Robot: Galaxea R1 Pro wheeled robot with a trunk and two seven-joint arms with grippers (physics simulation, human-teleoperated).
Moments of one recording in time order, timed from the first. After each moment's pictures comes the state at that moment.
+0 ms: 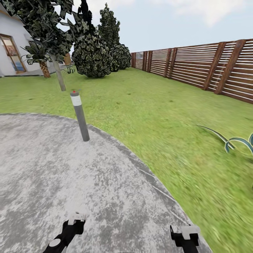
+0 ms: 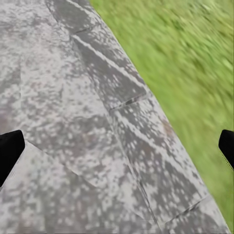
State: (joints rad) left arm -0.37 0.07 0.00 -0.49 0.04 -0.15 -0.10; right arm -0.32 0.01 -0.42 -0.36 0.51 -0.51 -0.08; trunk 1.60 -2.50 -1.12
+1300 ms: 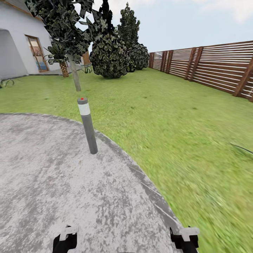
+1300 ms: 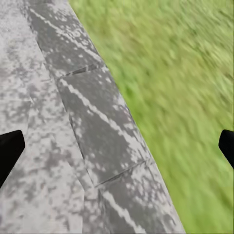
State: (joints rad) left arm -0.25 0.07 0.03 -0.53 0.09 -0.22 0.00; right arm -0.32 0.01 -0.42 -0.34 0.52 -0.51 -0.07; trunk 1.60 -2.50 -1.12
